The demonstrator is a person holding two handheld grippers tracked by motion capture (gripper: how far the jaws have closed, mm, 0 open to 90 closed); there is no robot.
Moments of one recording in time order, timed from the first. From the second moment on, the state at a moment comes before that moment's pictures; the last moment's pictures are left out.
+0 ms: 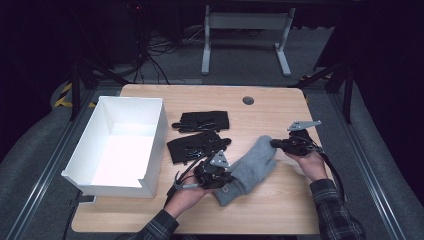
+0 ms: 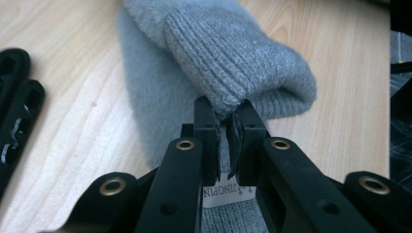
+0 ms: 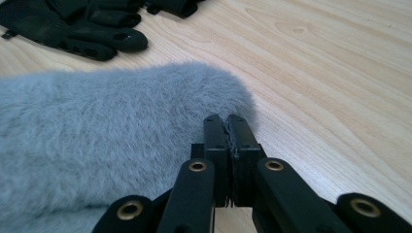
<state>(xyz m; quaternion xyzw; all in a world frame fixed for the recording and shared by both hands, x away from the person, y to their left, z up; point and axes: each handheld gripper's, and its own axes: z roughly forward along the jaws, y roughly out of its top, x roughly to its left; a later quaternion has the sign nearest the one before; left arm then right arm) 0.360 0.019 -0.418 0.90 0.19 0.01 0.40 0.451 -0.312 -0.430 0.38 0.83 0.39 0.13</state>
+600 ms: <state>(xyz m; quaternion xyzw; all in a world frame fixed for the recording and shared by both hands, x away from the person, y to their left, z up) 0.344 0.075 -0.408 0.88 0.22 -0.02 0.42 0.412 -0.283 -0.393 0.32 0.86 0.37 0.11</state>
